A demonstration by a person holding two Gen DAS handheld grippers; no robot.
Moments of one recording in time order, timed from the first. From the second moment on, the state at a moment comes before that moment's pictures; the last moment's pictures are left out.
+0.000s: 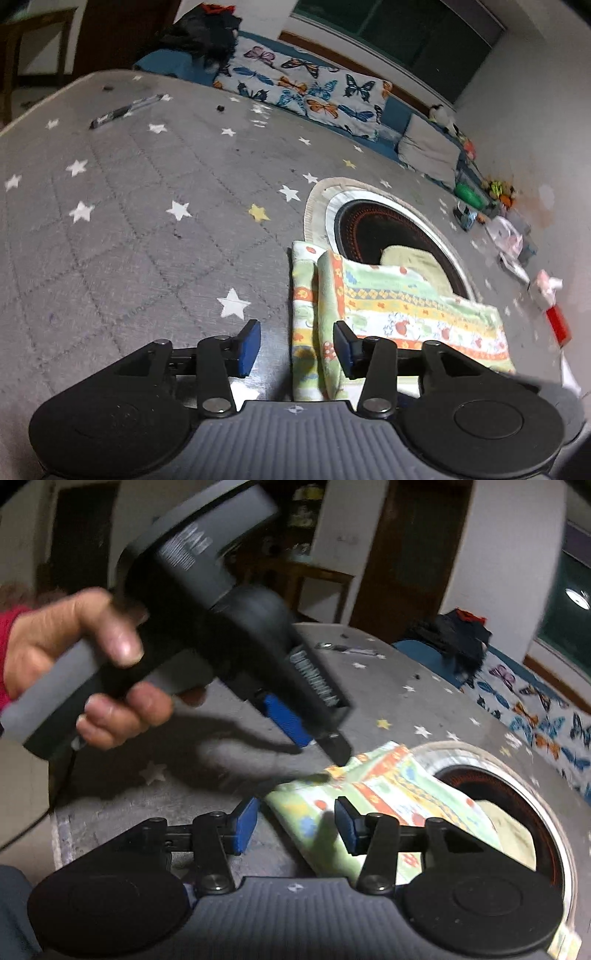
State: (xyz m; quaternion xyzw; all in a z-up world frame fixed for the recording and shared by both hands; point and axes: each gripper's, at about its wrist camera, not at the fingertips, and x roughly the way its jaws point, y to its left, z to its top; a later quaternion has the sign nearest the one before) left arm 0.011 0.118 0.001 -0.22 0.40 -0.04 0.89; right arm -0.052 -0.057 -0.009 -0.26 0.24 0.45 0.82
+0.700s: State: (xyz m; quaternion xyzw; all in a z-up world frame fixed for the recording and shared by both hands) left arm 0.028 0.112 -0.008 -0.35 0.40 -0.04 0.84; right arm -0.041 -0.086 0.020 -0.15 0.26 0.43 0.85
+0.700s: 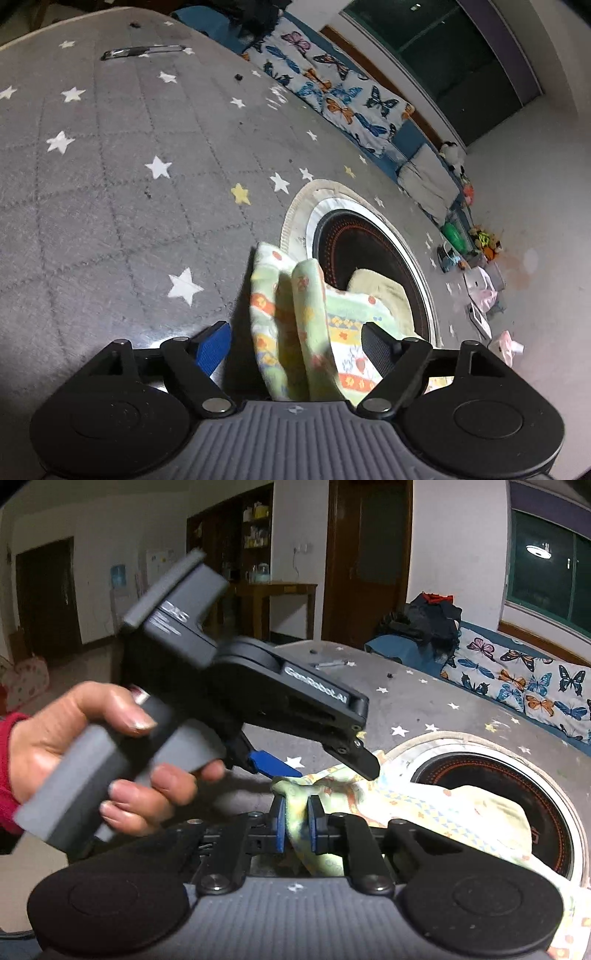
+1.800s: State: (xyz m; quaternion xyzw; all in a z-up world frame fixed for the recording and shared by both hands) left arm 0.028 0.101 -0.019 -0.32 0.42 -0.04 0.85; right arm 0.069 -0.285 -0.020 0.01 0.34 0.12 0.93
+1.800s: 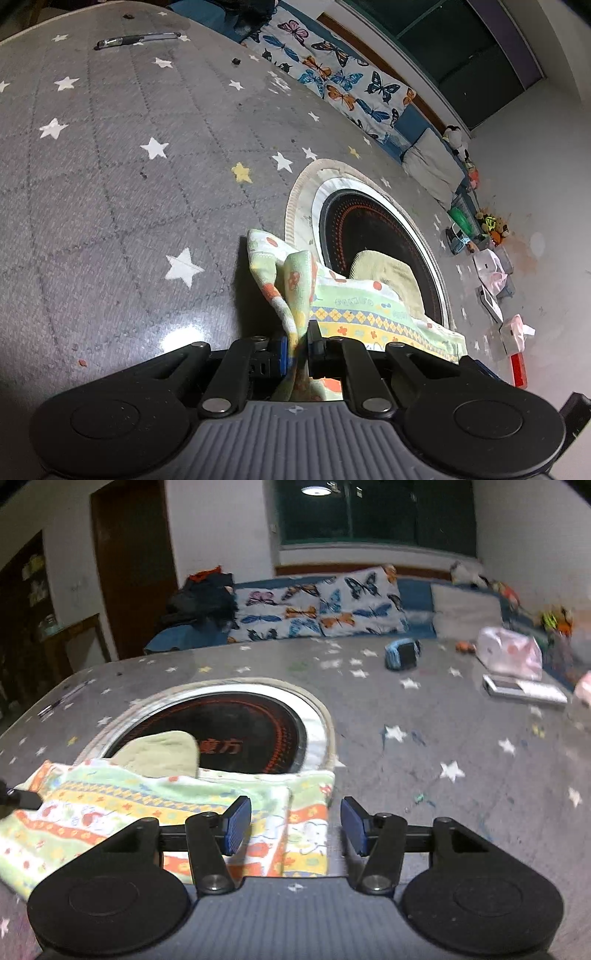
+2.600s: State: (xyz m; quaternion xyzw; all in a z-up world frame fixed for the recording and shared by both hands) left arm 0.080 -0.012 0.044 -0.22 0.40 -0.17 0.87; right arm 0.013 -0.338 0.040 0.05 0.25 0.06 0.96
